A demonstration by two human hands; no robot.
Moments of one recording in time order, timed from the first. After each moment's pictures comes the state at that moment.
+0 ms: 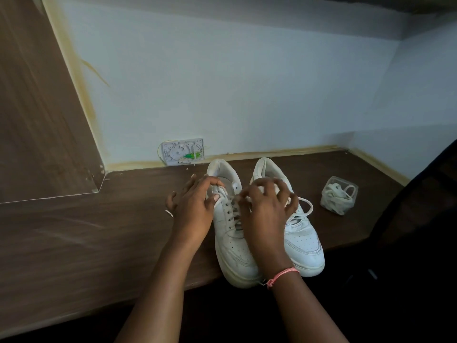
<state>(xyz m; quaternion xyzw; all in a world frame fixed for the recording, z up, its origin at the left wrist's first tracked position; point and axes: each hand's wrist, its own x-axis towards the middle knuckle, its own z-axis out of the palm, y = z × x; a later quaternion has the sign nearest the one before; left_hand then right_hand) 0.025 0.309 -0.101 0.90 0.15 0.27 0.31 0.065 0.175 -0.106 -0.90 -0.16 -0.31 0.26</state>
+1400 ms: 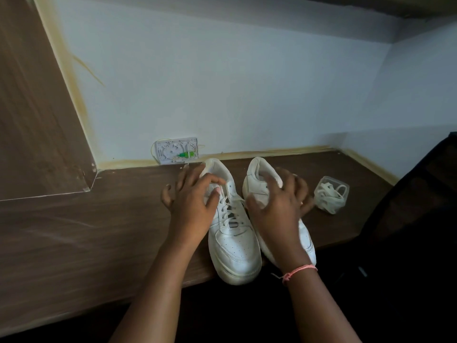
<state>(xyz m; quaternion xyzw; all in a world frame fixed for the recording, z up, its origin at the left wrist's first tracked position) 0.022 0.298 -0.093 0.90 0.12 0.31 0.29 0.072 0.143 -0.090 -0.91 -0.11 -0.28 0.27</state>
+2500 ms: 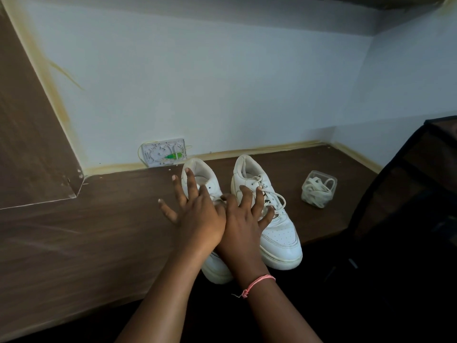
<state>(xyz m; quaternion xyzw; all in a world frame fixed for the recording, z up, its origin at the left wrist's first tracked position) 0.029 0.245 -0.085 0.95 0.24 0.12 0.17 0.043 0.170 -0.120 -0.94 -0.14 -0.17 0.25</state>
